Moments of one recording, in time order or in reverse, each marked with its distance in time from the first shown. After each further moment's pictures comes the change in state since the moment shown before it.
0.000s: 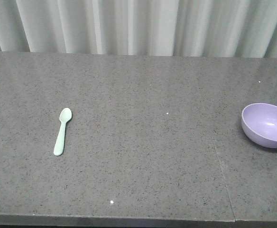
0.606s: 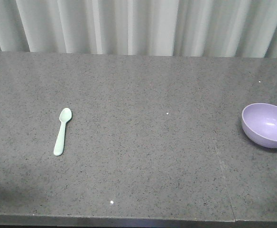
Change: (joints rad) left arm 0.000 0.622 -0.538 -0.062 0.625 0.000; right arm 0.000 0.585 -0.548 -0.067 0.654 0.000
